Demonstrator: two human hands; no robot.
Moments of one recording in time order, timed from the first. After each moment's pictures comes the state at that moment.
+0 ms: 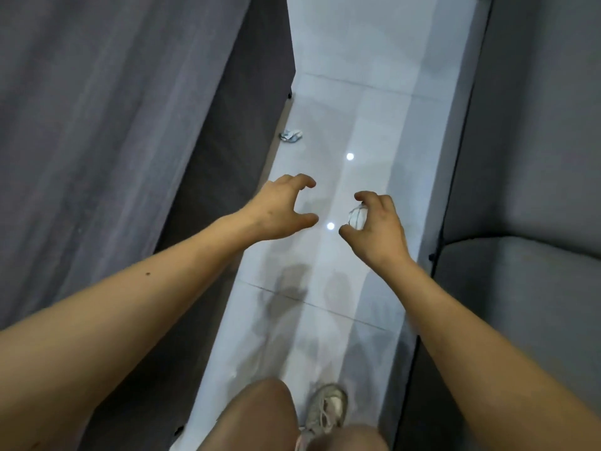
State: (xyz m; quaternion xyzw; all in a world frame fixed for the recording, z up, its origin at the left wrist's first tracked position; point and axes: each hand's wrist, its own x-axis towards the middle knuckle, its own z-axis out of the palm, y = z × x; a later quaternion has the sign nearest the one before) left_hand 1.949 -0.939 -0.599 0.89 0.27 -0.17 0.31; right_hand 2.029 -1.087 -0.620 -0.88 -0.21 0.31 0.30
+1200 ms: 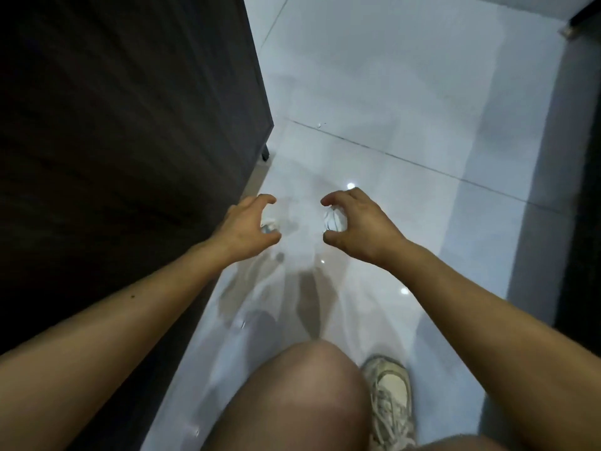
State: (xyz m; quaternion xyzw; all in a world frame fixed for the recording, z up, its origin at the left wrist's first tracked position) left_hand 2.202 -0.690 -0.910 0.85 0.40 -0.15 0.31; right_hand 2.341 -0.823 -0.872 -0.81 -0.39 0.38 0.20
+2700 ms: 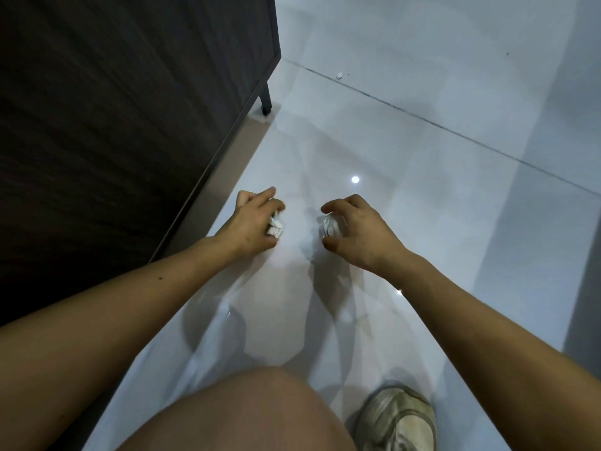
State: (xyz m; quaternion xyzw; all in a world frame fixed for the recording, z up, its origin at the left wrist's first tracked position) left_hand 2.191 -0.688 -1.067 0.90 0.32 -0.12 0.27; right_hand 2.334 -0.817 -1.014 -0.80 -0.42 0.40 0.17
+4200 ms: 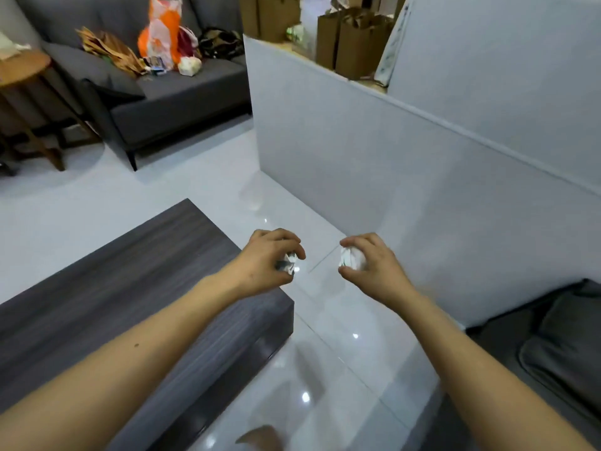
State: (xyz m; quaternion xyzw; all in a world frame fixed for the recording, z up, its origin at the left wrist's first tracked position) left_hand 2.278 -0.623 -0.233 0.89 0.37 0.08 0.24; right_hand 2.473 -0.704 -0.245 -0.73 -0.58 0.26 0.25
